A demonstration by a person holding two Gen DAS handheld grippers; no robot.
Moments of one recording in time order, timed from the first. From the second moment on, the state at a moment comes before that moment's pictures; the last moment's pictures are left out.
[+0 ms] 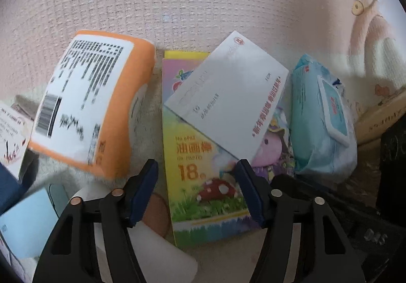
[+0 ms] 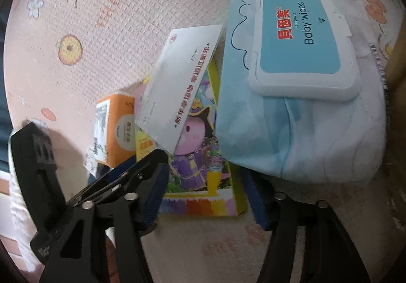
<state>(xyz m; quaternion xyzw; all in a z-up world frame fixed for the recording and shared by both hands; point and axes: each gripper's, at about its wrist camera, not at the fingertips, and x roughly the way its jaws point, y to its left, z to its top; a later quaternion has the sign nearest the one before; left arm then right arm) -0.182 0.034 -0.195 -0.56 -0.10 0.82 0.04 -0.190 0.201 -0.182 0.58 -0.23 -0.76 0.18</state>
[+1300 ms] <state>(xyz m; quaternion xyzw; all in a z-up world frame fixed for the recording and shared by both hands) -0.070 0.010 -0.173 -0.55 -0.17 0.81 0.07 -0.106 0.164 -0.144 0.57 -0.05 -0.78 0.25</state>
